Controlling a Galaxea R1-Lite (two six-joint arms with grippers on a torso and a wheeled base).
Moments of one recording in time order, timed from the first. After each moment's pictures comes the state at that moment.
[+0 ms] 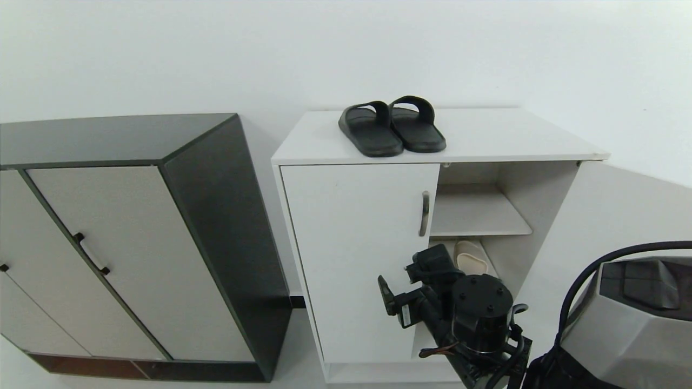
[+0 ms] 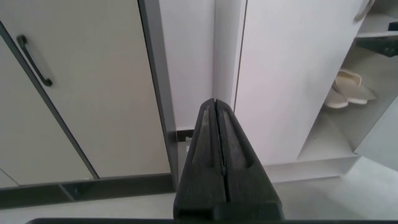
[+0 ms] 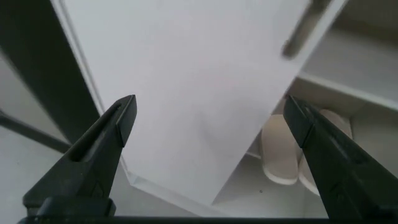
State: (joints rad) left arm 0.00 0.00 0.00 0.00 -0.05 0.03; right arm 0.87 2.13 -0.65 -1.41 -0.52 -0.07
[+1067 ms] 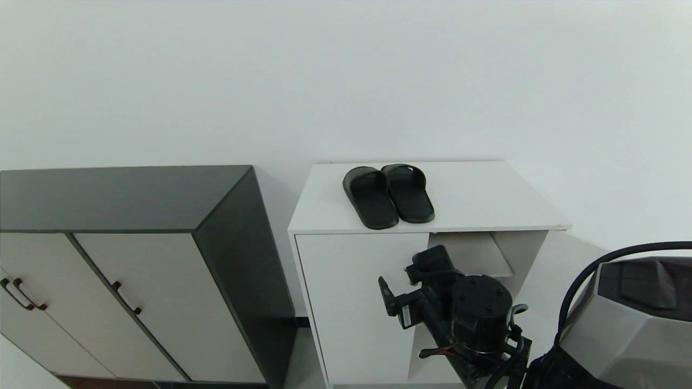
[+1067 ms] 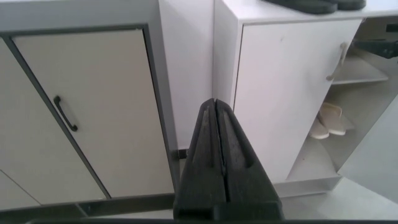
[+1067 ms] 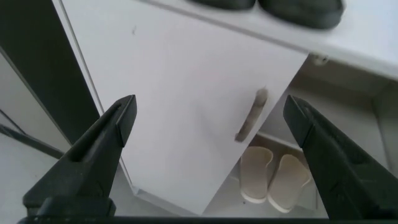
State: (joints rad) left arm 0.00 0.00 0.00 0.00 -0.05 0.03; right arm 0.87 2.13 -0.65 -1.41 -0.52 -0.07
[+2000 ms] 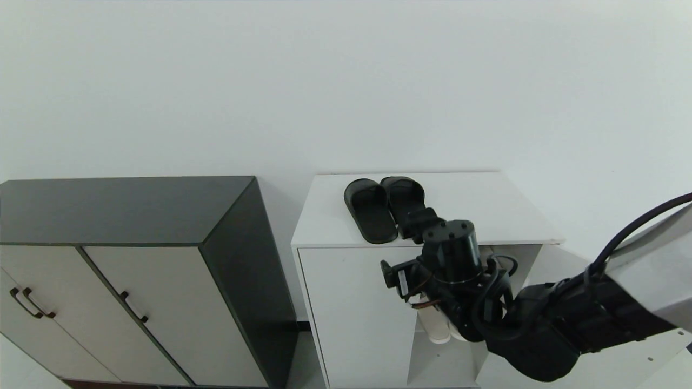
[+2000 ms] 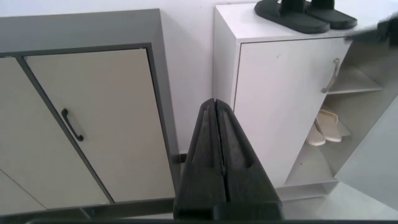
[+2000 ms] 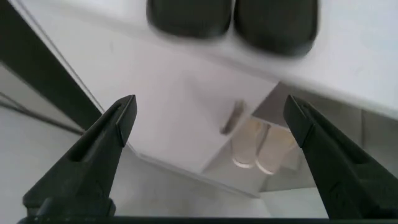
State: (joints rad) left arm 0.00 0.00 0.00 0.00 -0.05 0.03; right arm 0.81 2.02 -0.99 -0.69 -0.51 0.09
